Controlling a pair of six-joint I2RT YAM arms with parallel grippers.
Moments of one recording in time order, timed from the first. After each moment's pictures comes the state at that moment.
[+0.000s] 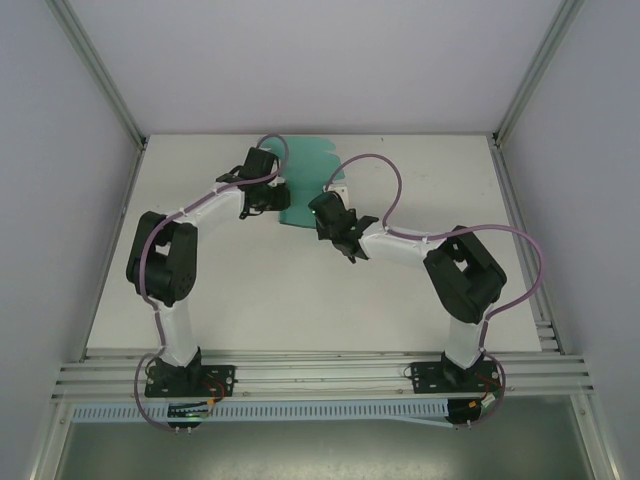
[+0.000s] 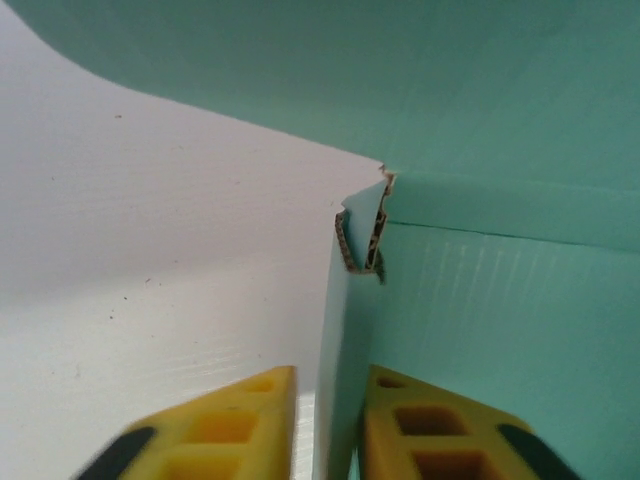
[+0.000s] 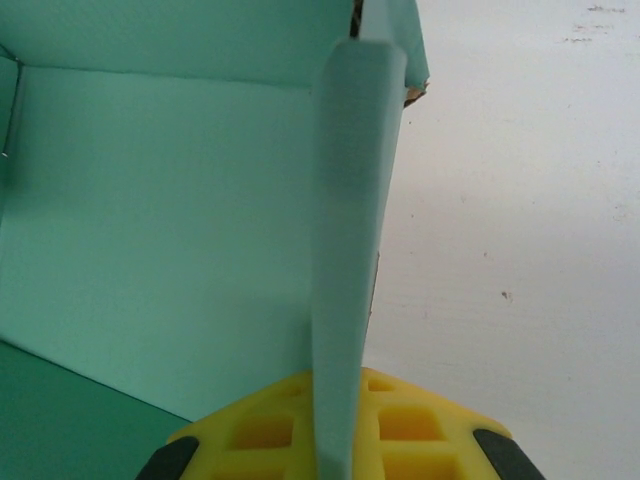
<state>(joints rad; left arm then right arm) -0.38 1.94 1.41 -0.43 0.12 -0.35 0.81 1.83 1.18 -0.16 0.44 0.47</state>
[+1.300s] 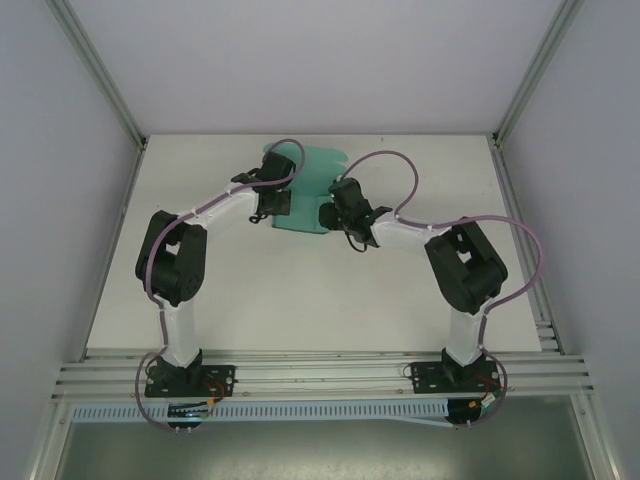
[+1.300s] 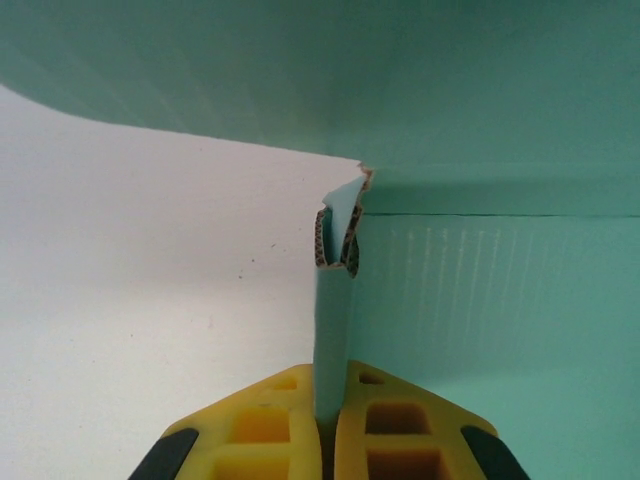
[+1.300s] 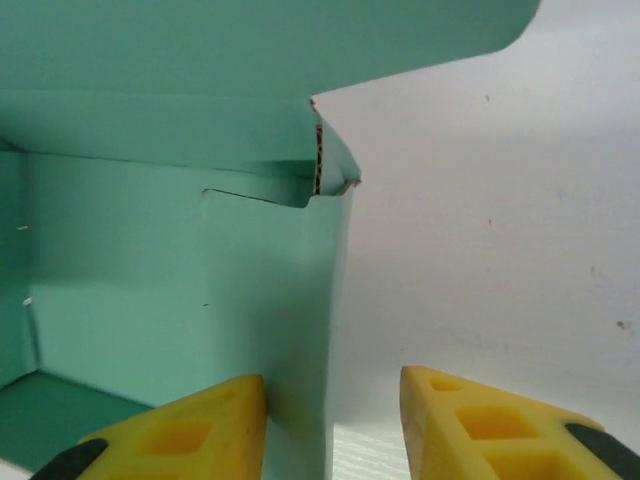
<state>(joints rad) -0.47 1.96 1.47 -0.57 -0.23 -0.35 0.66 1.88 1.17 -0.05 0.10 0.55</state>
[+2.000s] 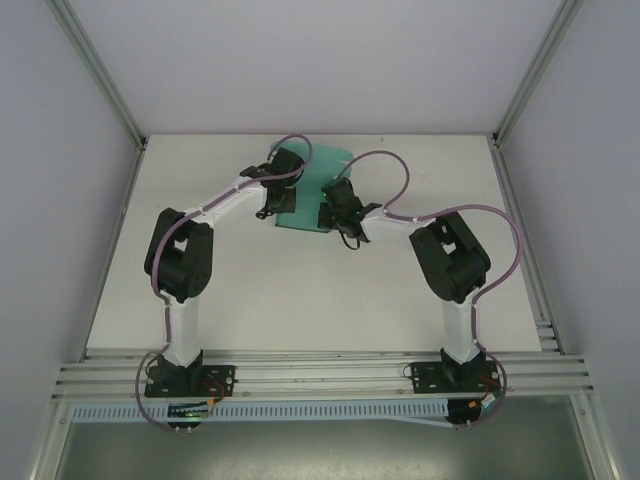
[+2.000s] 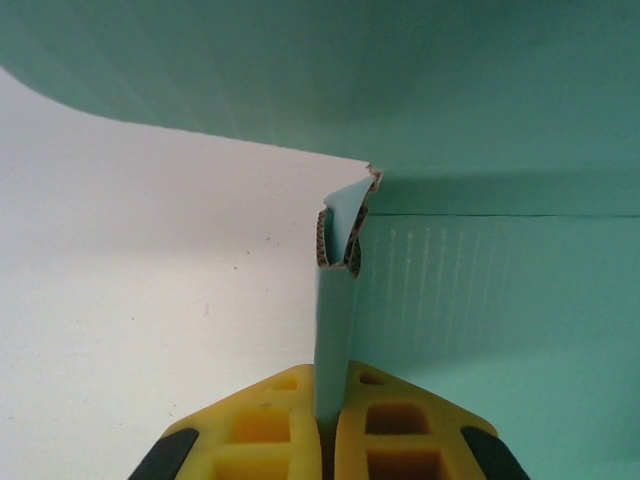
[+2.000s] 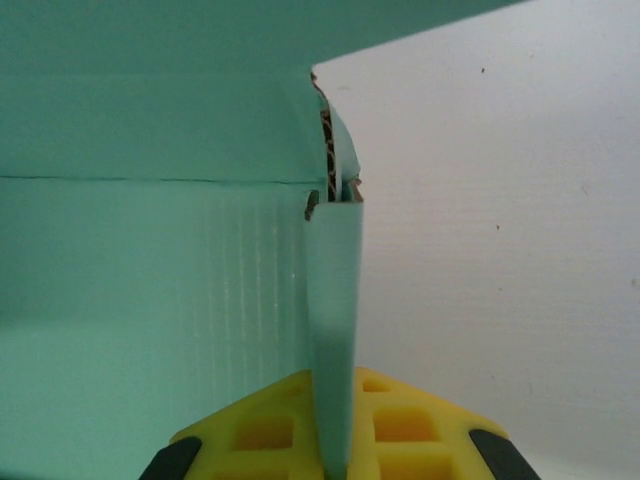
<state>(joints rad) -0.50 2.02 1.59 -0.70 -0.27 -0.41 0.67 2.00 1.27 -0.09 0.14 0.60</state>
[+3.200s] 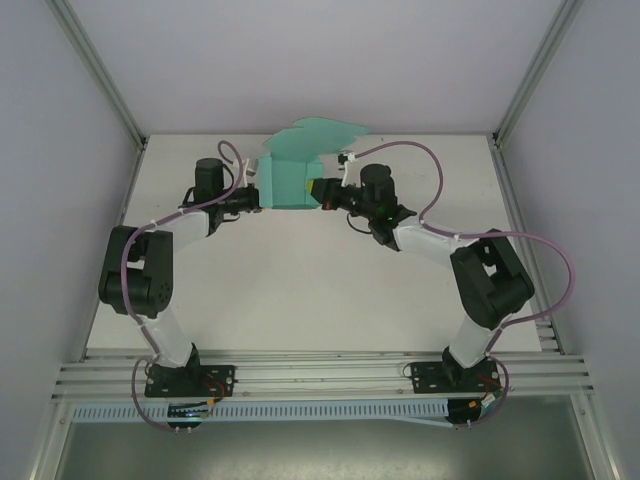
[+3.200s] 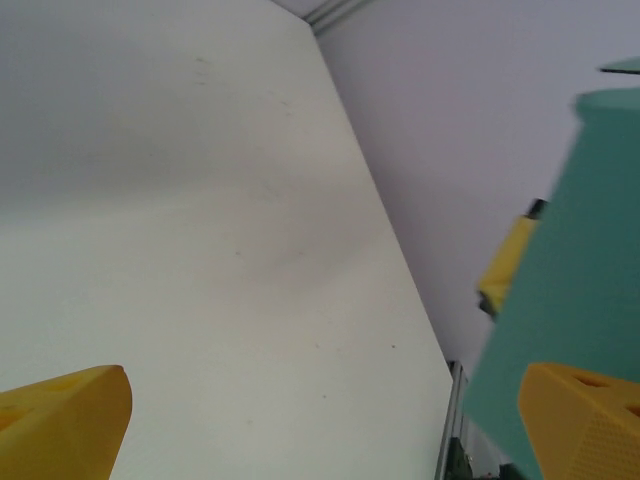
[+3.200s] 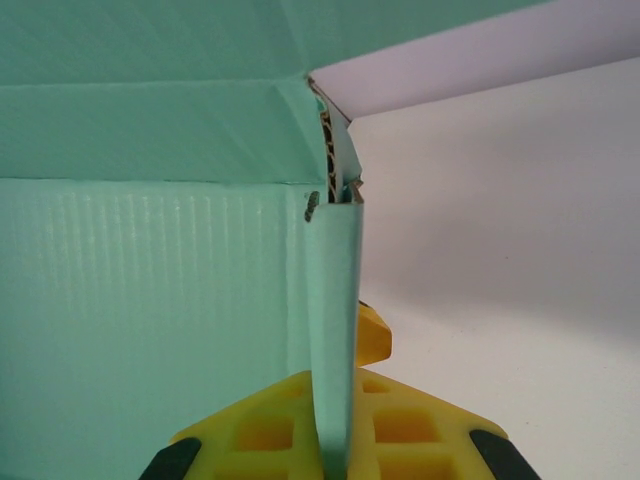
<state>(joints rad) -0.17 1.79 1.03 0.29 1.03 -0.64 0.58 1.72 1.05 0.50 -0.43 0.63</state>
